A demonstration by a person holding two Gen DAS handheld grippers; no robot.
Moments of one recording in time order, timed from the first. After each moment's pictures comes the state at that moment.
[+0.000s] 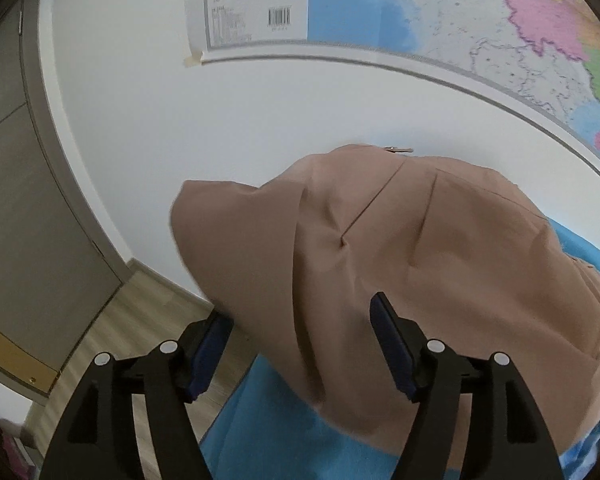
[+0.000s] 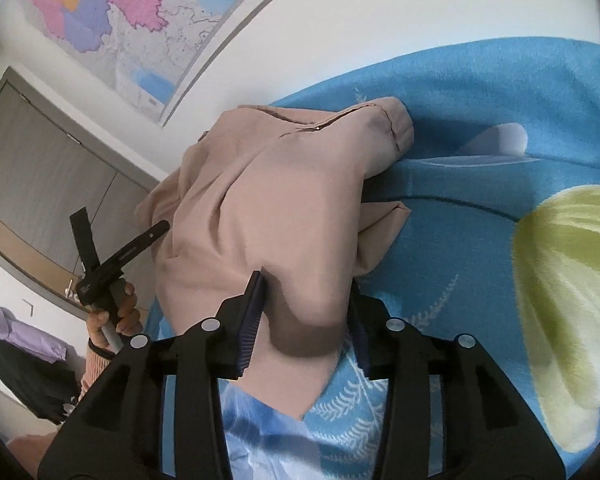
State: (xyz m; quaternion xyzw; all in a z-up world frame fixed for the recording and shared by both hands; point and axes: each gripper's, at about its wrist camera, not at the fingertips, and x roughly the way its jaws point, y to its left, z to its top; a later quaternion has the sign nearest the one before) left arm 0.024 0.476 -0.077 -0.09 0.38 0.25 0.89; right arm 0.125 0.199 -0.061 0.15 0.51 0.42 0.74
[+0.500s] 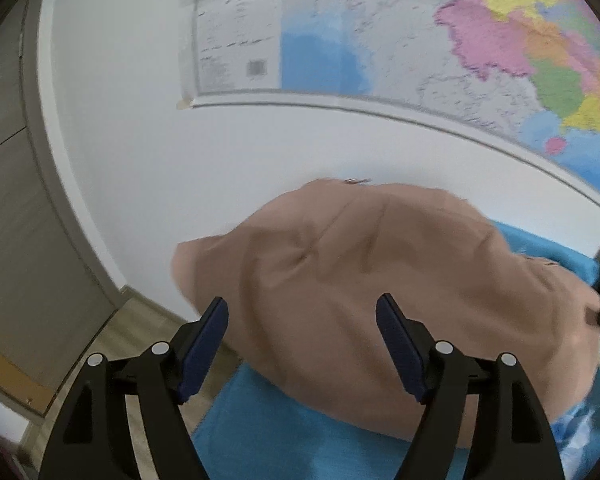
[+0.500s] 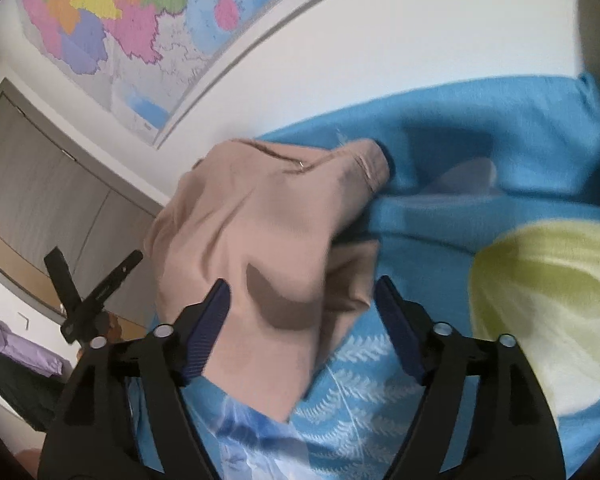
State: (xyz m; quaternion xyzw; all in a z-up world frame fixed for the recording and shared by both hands) left arm -0.001 0.452 -0.059 -0.07 0.33 0.21 0.92; right arm 0.144 0.199 -0.043 0.16 0.49 0.40 0.76
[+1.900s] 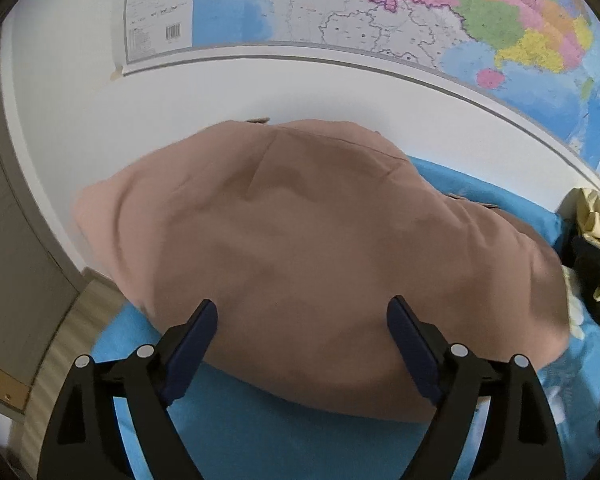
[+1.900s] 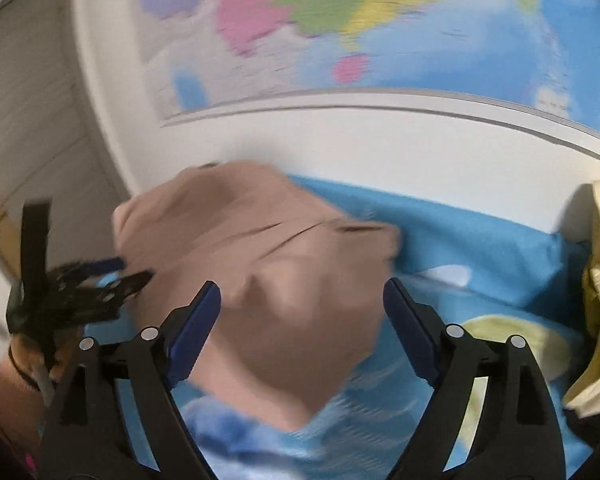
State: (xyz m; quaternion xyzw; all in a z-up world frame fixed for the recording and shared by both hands) left arm -0.002 0.368 -0.095 -0.10 0.38 0.15 0.91; right arm 0.065 0.237 0.004 -0.04 0.33 0.38 0.86
